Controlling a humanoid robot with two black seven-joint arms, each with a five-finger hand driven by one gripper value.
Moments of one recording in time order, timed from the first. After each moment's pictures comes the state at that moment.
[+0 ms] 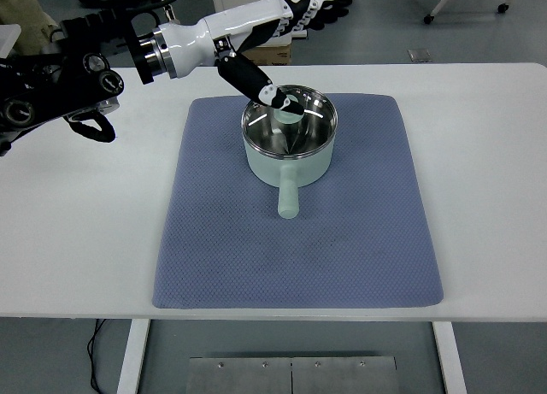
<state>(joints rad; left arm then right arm) -1.52 0.46 0.16 -1.14 0.61 -0.15 -0.61 -0.02 0.00 0.48 0.13 -0.42 -0.04 0.03</state>
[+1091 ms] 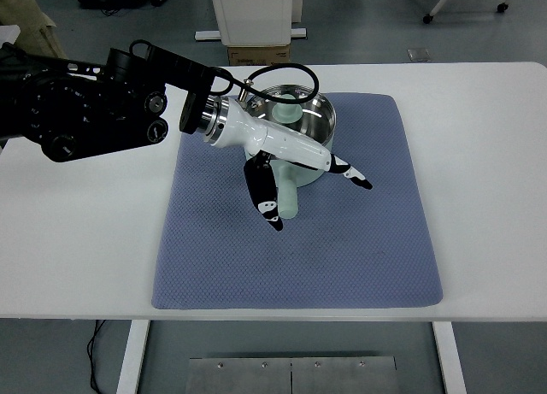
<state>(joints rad) -1.71 0.32 0.45 -1.22 0.96 -0.27 -0.56 -0.02 0.00 0.48 0.13 -0.42 -0.04 0.03</state>
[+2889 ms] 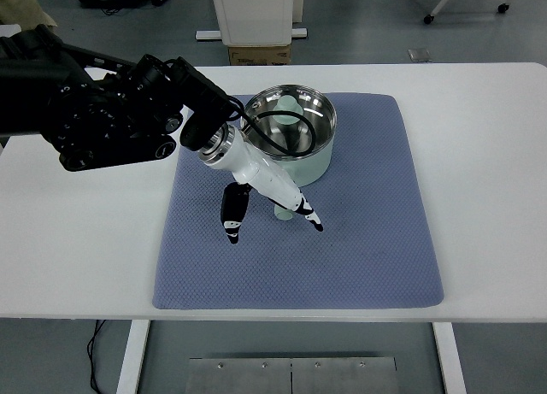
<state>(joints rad) -1.78 0.21 0.62 -1.20 1.15 -0.31 -0.52 -0.02 0.00 0.48 0.13 -0.42 -0.04 0.03</state>
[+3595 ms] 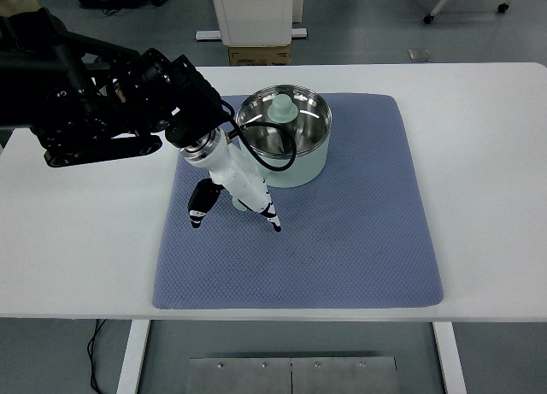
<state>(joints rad) -1.83 0.22 0.67 -1.21 1.39 -0.35 -0.52 -0.02 0.00 0.48 0.13 -0.42 -0.04 0.03</state>
